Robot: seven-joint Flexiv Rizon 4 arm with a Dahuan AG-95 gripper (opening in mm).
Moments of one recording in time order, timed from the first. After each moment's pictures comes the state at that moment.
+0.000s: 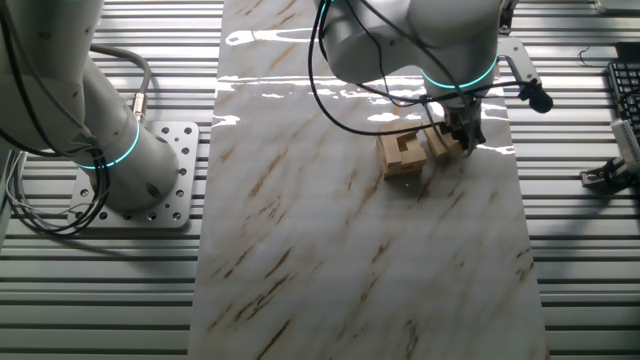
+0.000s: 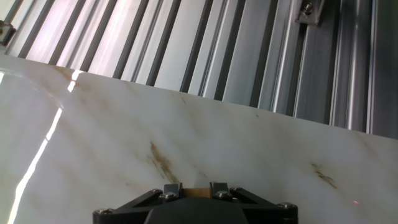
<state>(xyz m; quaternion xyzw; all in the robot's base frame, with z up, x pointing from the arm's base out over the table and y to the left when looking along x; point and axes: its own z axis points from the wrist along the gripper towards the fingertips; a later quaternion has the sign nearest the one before) 0.634 0.072 0.023 -0.13 0.98 0.04 0.17</state>
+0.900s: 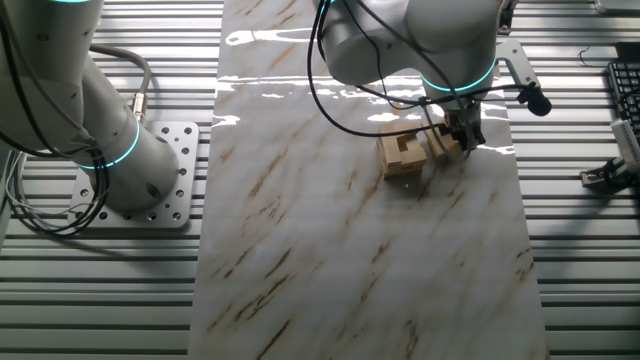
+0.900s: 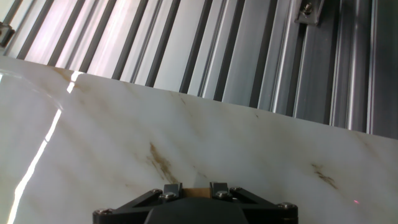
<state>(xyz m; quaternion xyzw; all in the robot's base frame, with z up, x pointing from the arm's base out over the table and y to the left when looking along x) 0.634 0.071 0.023 -0.13 0.98 0.04 0.17</state>
